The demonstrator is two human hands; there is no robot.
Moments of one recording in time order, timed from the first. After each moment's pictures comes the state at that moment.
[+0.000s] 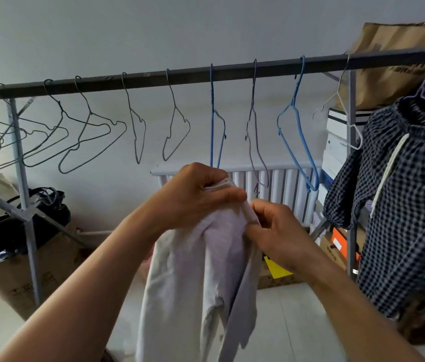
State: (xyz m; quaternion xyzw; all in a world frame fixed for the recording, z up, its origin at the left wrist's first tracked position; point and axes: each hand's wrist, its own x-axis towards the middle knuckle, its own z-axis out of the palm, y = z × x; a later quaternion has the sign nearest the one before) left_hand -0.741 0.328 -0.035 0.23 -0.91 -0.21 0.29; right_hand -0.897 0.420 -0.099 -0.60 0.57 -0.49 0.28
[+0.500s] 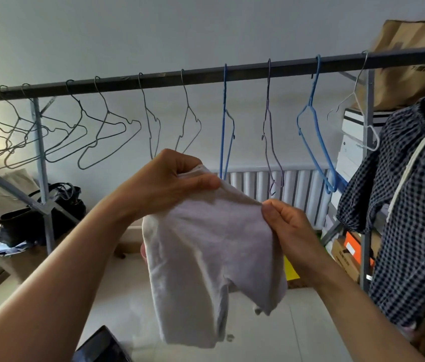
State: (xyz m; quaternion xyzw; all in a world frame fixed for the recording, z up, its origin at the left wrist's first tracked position) left_hand -0.695 0.329 -0.013 0.31 -0.87 -0.25 0.29; right_hand -0.899 0.414 -0.117 -0.52 0.50 -0.58 0.36
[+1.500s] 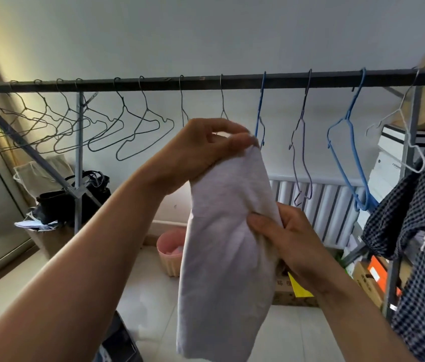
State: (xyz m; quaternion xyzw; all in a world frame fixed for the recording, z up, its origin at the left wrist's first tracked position) left_hand -0.698 0.337 0.017 0.29 -0.79 -0.35 0.42; right_hand -0.862 0.417 -0.084 -0.56 0.46 -0.55 0.41
